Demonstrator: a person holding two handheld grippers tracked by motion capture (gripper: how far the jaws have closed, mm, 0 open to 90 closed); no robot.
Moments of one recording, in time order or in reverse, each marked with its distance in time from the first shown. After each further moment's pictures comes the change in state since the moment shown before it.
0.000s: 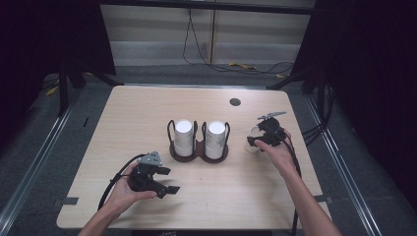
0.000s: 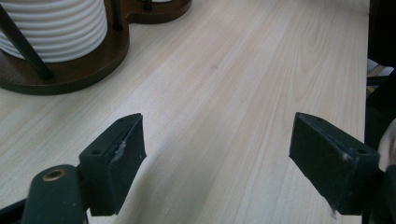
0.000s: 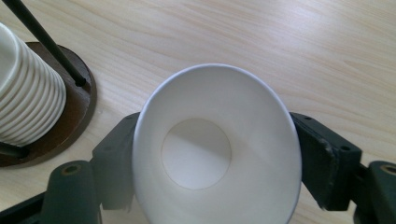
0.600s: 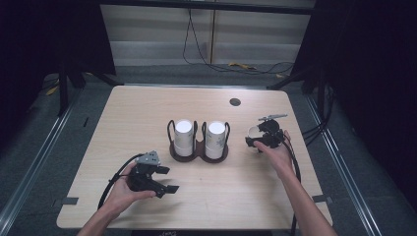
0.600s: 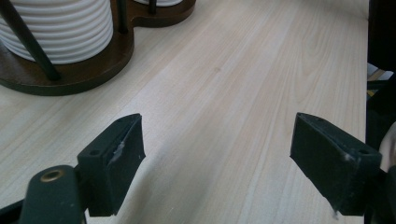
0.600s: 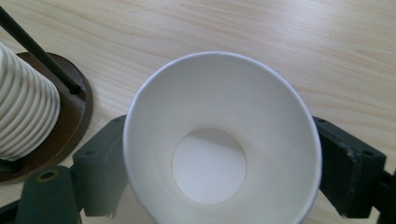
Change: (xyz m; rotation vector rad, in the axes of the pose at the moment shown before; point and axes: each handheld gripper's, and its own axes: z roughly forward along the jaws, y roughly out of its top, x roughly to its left) left arm 0.002 -0.001 -0.003 -0.026 0.001 -0.007; right arm -0.004 -0.009 0.012 -0.028 0.021 0.064
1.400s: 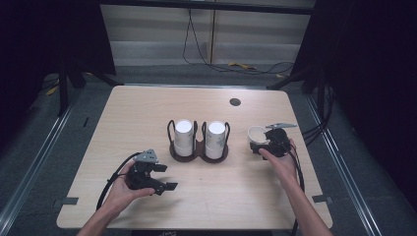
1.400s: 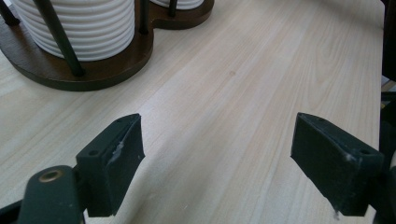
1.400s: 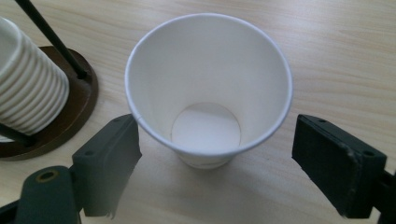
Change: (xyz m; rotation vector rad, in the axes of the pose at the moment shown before) left arm 0.005 -0.001 -0.002 -0.016 0.041 -0.041; right arm -0.004 -0.029 -0.019 -0.071 0.004 0.055
